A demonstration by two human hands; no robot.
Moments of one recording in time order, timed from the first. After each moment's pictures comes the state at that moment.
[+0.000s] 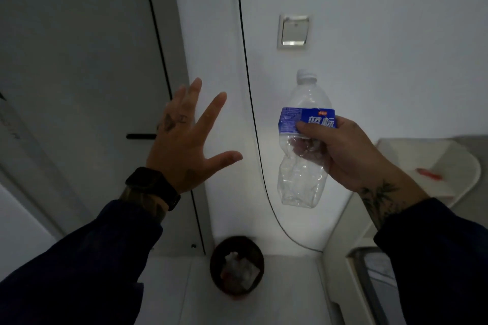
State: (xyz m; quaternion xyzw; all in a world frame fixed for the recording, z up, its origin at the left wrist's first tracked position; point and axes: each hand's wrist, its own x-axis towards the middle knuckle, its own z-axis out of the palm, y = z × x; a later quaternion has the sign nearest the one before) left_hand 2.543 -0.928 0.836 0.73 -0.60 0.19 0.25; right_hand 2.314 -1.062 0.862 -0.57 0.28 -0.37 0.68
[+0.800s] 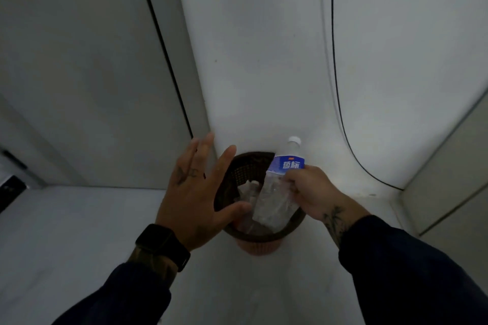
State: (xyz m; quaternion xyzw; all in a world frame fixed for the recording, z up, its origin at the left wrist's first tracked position) left_hand 2.587 -0.964 0.114 0.78 -0.59 0.11 0.17; right_hand 2.443 -1.153 0.070 -0.47 0.47 -0.22 0.72
